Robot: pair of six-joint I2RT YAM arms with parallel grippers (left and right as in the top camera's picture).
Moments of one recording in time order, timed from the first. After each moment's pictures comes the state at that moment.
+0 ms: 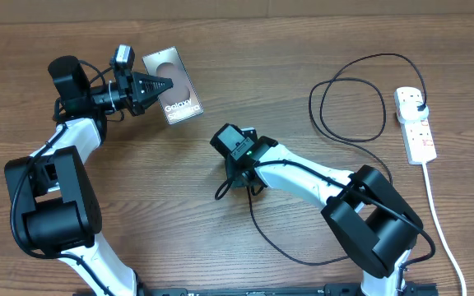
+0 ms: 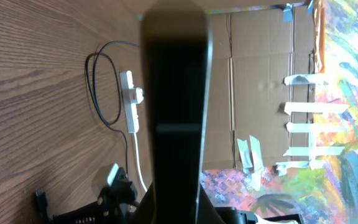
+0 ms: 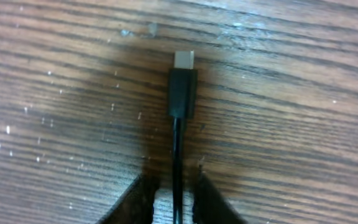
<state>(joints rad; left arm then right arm) 0.22 1.98 1.16 0.49 1.55 -1.15 0.79 1.97 1.25 -0.65 0.11 0.64</state>
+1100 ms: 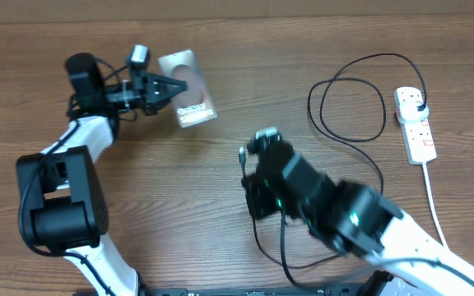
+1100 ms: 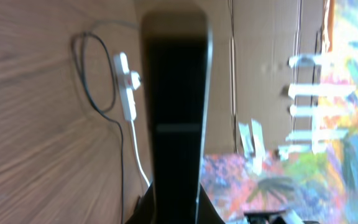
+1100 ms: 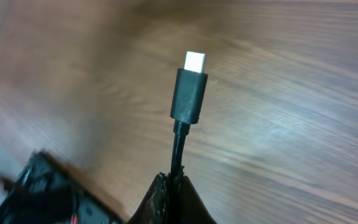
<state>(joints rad) 0.13 1.98 1.16 0.49 1.55 -1.13 0.94 1.20 1.17 -0.83 0.01 0.56</state>
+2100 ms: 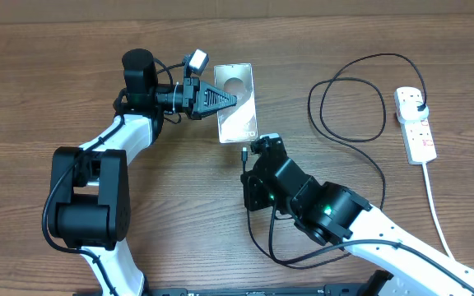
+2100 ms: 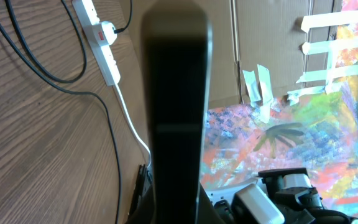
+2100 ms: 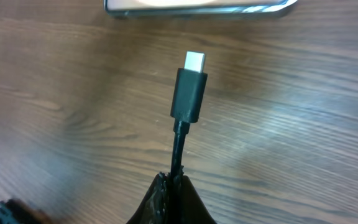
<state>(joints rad) -0.09 1.98 1.16 0.55 1.55 -1.08 0.87 1.28 0.94 -0.52 0.02 0.66</state>
